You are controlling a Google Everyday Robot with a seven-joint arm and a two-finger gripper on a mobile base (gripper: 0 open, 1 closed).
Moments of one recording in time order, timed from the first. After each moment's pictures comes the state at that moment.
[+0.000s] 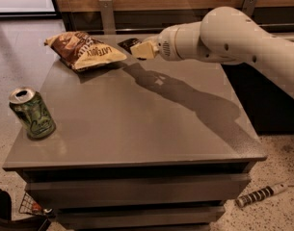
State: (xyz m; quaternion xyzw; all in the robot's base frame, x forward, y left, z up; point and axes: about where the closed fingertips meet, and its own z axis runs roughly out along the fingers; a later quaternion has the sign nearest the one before) arm 0.698 -0.012 0.917 -0.32 0.77 0.21 0.51
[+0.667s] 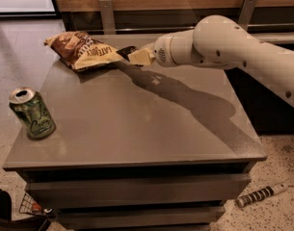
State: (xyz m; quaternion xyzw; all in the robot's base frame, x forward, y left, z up) arm 0.700 0.000 0.890 -0.32 0.78 0.22 0.49
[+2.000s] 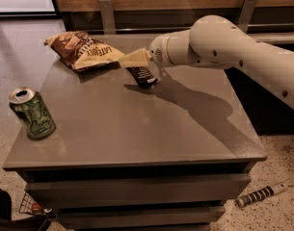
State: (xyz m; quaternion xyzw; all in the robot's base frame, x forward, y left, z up) arm 0.698 0.009 0.889 -0.32 0.78 0.22 0.49
